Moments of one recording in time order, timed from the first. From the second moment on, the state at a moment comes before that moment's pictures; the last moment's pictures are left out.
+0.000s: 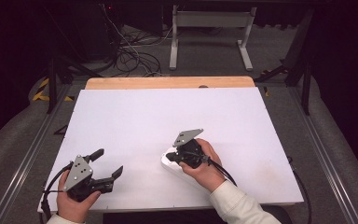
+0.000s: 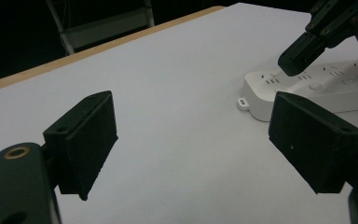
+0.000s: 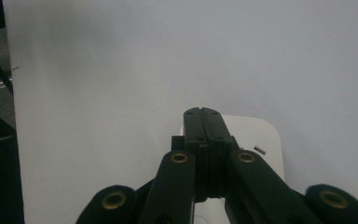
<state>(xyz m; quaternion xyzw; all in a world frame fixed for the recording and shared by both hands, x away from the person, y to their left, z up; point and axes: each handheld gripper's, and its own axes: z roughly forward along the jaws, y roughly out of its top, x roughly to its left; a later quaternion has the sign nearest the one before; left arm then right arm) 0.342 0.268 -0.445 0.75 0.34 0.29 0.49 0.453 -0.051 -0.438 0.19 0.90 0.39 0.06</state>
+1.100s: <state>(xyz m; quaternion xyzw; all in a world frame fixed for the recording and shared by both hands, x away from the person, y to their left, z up) 0.342 0.268 -0.445 0.75 0.34 0.29 0.49 0.459 -0.043 -0.453 0.20 0.91 0.35 0.06</state>
